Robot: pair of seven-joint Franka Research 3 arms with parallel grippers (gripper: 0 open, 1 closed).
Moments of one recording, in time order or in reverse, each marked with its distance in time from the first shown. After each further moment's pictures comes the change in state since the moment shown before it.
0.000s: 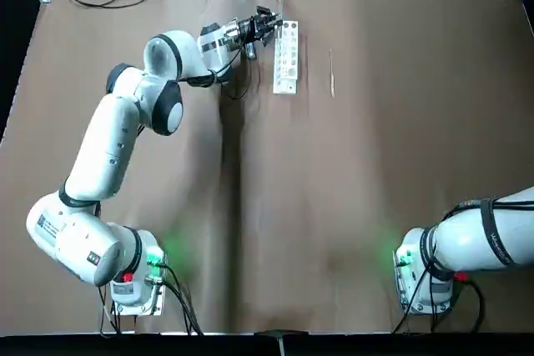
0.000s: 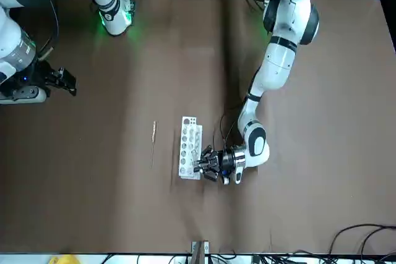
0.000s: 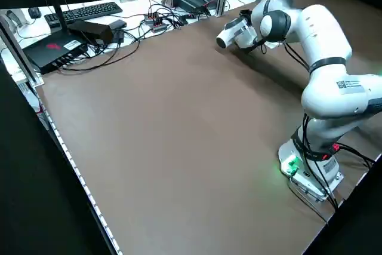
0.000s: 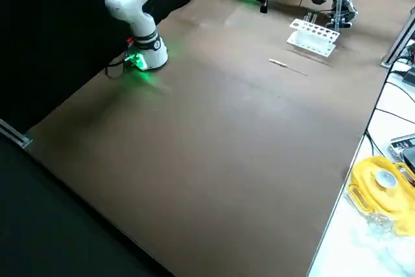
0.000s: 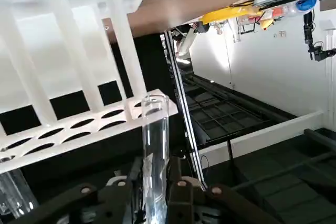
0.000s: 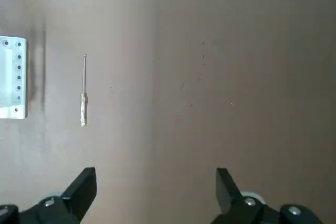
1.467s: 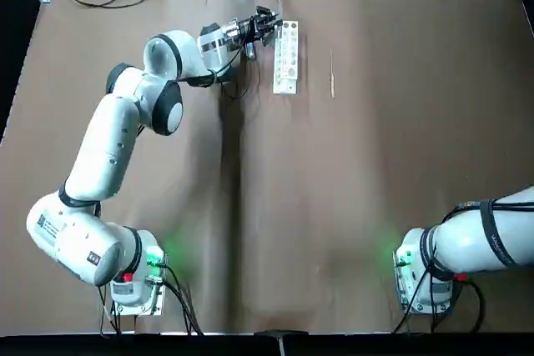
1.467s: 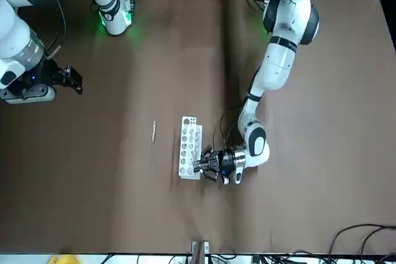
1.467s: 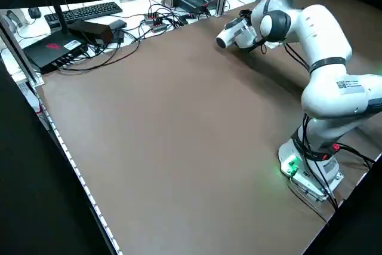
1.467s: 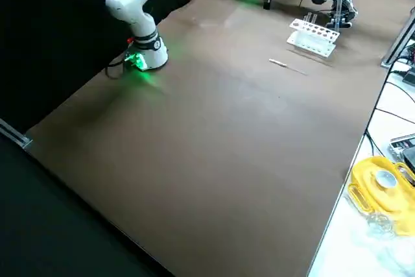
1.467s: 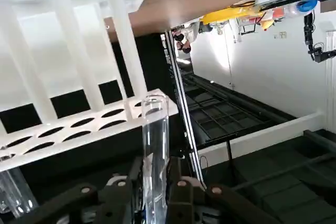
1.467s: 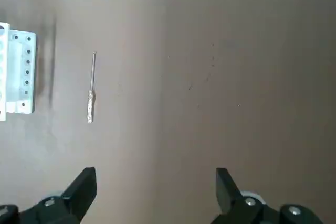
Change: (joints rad) left arm 0.000 0.000 0.001 0.000 0.000 -0.001 -0.010; right arm 0.037 0.001 0.001 0.000 0.000 0.002 0.002
